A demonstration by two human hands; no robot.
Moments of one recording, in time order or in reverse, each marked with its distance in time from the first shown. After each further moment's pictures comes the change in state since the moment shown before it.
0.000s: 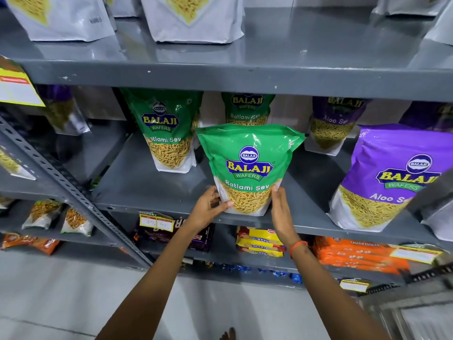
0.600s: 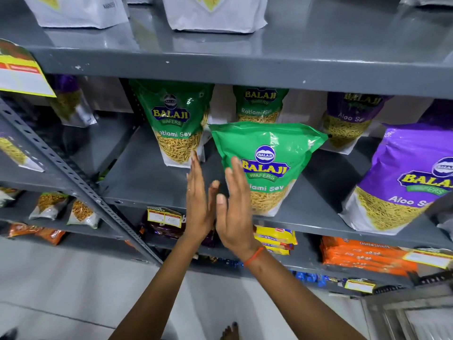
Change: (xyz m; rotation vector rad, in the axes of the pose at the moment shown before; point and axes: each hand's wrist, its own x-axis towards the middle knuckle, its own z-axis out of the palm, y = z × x) left_hand -0.035 0.034 -0.008 0.312 0.500 0.429; right_hand -0.039 -0.045 0.106 -0.308 0.070 -0.913
